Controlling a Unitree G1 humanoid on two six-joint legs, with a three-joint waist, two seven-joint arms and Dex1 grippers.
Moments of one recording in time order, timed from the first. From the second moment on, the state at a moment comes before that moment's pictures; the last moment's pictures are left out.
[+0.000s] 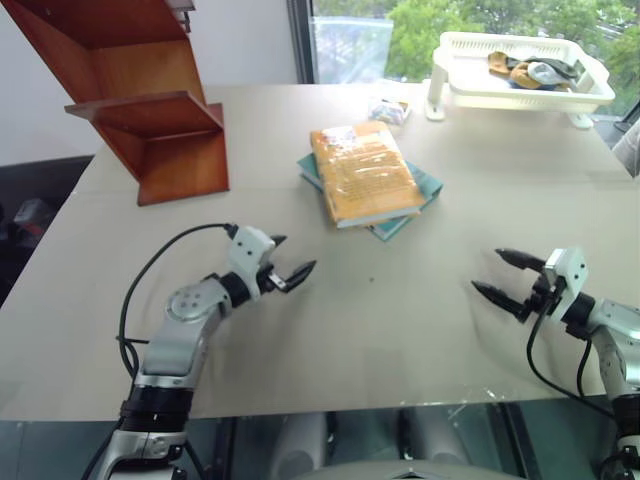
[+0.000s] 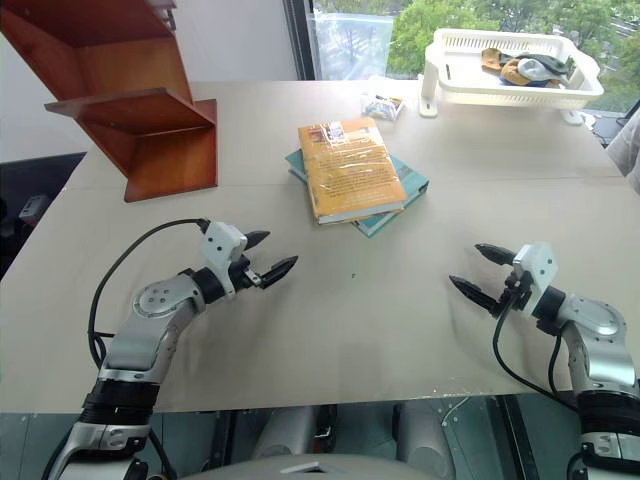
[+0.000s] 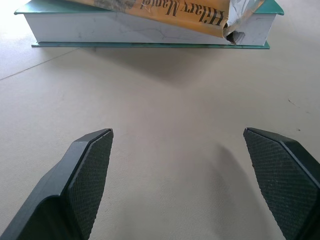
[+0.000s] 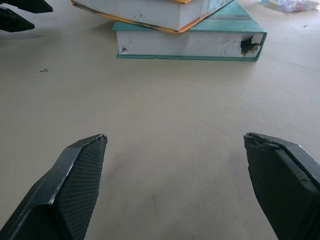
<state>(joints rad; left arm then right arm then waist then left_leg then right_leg) -0.19 0.49 0.03 -0.05 -0.23 0.25 -0.70 -0.12 -0.59 -0.20 0.25 0.40 -0.08 1.09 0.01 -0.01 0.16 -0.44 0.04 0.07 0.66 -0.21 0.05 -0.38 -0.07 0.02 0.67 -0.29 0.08</state>
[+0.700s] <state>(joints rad) -0.21 0.49 0.03 -0.05 -0.24 0.26 -0.72 -0.10 -0.59 -0.21 0.31 0.40 -0.13 1.11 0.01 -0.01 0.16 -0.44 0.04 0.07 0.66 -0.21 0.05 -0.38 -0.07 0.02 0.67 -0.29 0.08</state>
